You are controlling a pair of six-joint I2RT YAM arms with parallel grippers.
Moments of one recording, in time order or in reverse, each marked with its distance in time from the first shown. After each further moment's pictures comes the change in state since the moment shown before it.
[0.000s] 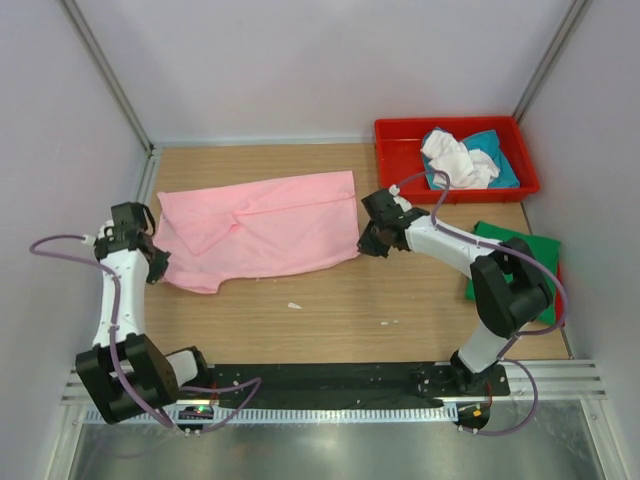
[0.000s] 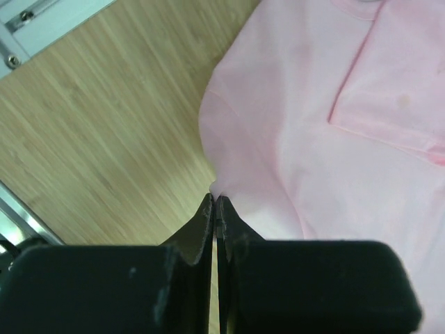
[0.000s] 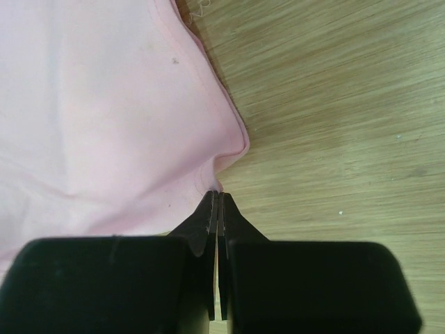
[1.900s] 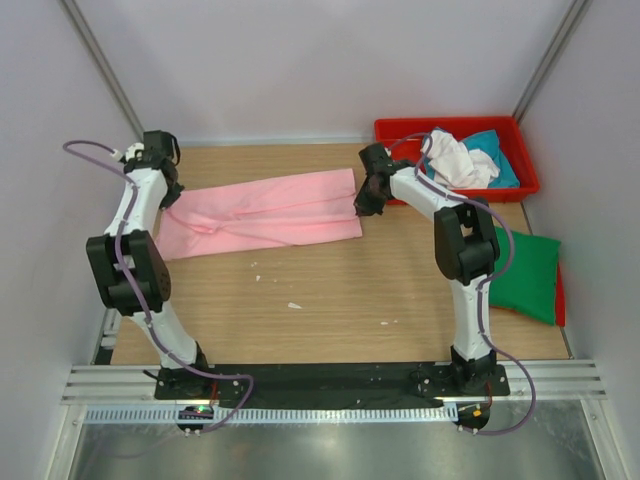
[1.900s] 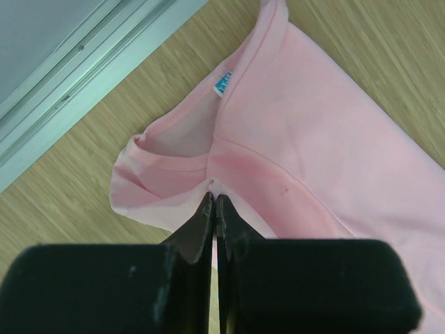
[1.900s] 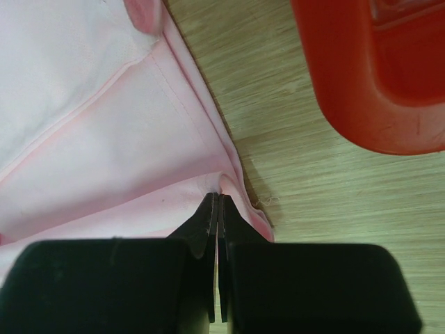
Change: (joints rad) left arm -0.192 0.639 0.617 0.117 -0.178 0.088; right arm -0.153 0.483 0.636 -0.222 -0.074 -0.157
